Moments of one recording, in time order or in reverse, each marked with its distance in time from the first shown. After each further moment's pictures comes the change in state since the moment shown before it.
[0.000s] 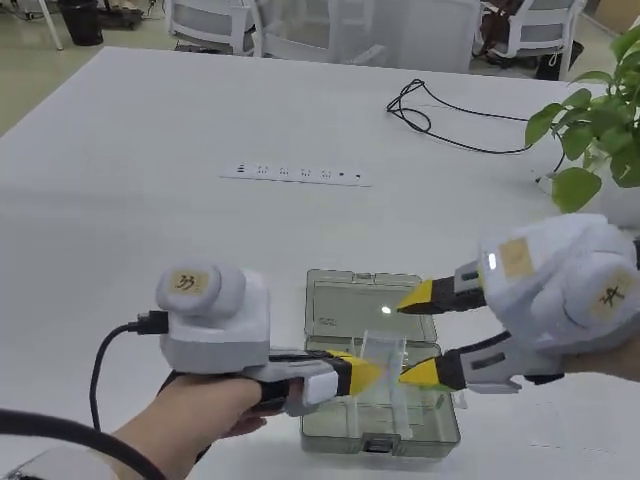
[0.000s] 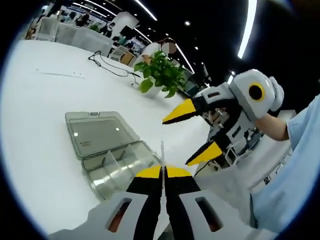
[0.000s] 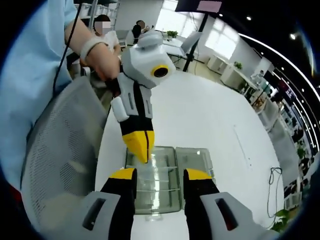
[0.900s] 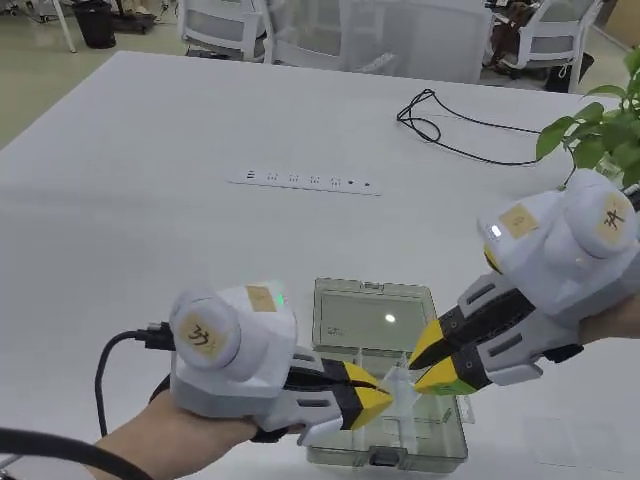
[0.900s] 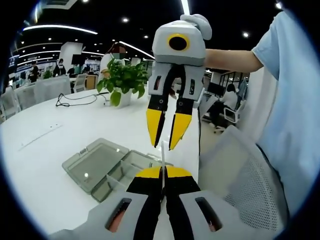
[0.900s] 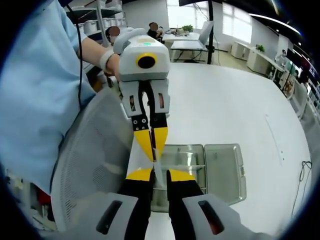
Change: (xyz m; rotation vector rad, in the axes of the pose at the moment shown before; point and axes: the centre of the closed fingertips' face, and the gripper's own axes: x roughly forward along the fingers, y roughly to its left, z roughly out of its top) left arm -0.006 -0.028 -0.001 0.459 0.028 -0.103; right arm 0.000 0.029 0.002 0.050 0.050 0.314
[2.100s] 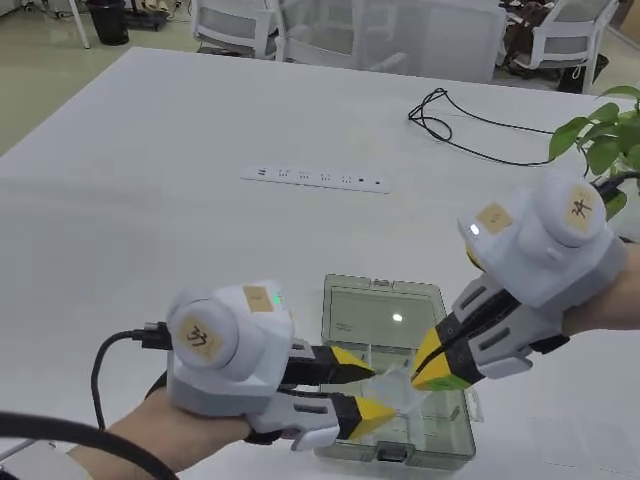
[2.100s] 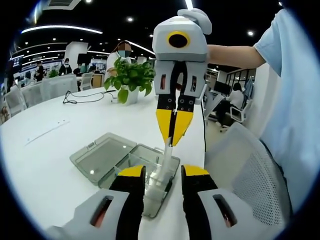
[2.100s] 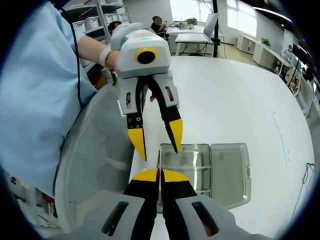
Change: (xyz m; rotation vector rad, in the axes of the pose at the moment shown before) left arm -0.011 0.011 -0.012 -0.019 0.013 0.073; right arm 0.010 0.001 0.002 0.011 0.057 0.053
